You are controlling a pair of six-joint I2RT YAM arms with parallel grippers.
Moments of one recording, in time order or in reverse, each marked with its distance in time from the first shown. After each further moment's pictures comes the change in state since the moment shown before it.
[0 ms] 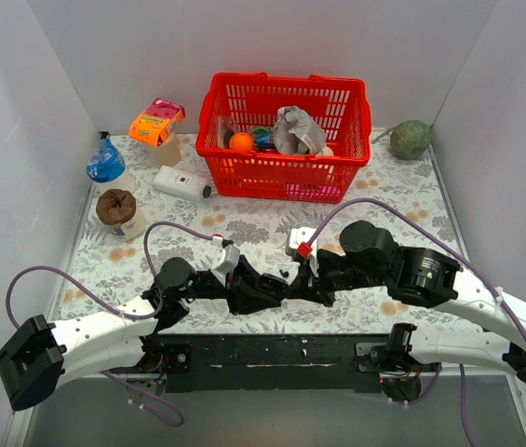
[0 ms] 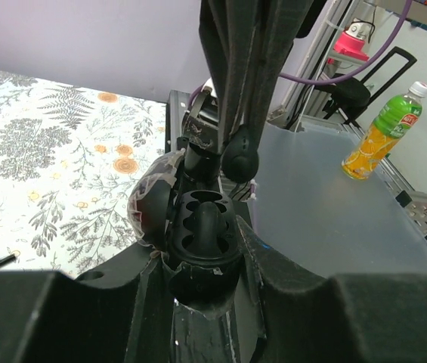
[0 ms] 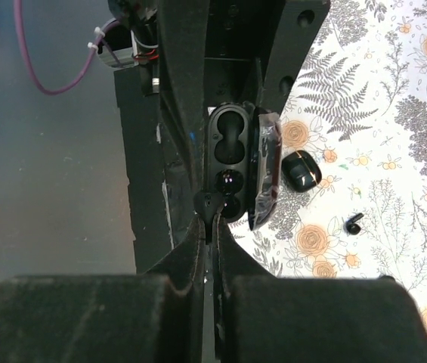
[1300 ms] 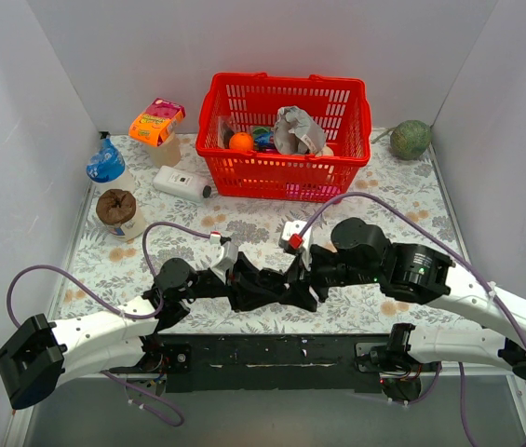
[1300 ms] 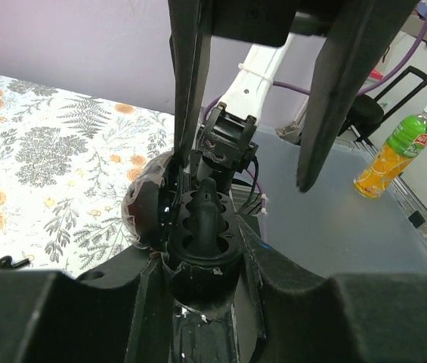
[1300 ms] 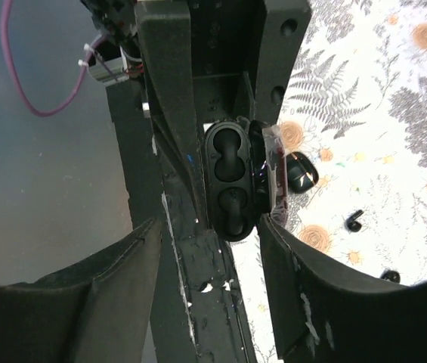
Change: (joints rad) left arm -0.010 0.008 0.000 0.035 -0.051 -0.016; right arm 0.008 0.060 0.026 0.019 0.065 0.068
